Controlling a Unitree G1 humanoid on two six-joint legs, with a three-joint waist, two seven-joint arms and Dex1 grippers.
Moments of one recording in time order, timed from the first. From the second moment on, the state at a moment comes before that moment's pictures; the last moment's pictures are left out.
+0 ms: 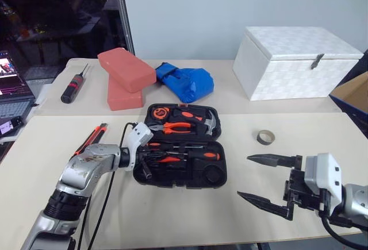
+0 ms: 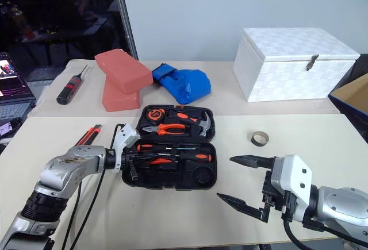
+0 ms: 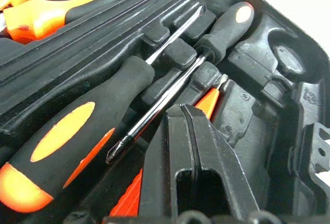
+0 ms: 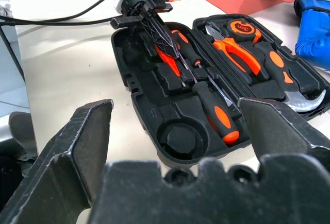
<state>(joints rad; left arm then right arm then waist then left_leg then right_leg) -0.38 0.63 -0.13 -0.18 -0.43 0.85 -0.88 0.34 -0.84 -0.45 -0.85 0.69 0.42 0.93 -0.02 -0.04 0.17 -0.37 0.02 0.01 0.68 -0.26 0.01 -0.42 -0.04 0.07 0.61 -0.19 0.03</state>
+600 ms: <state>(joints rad) -0.17 0.61 -0.04 -0.26 -0.39 0.55 -0.81 0.21 -0.85 -0.33 -0.77 0.67 0.41 0.96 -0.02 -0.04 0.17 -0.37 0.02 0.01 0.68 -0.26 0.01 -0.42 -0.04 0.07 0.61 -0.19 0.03</state>
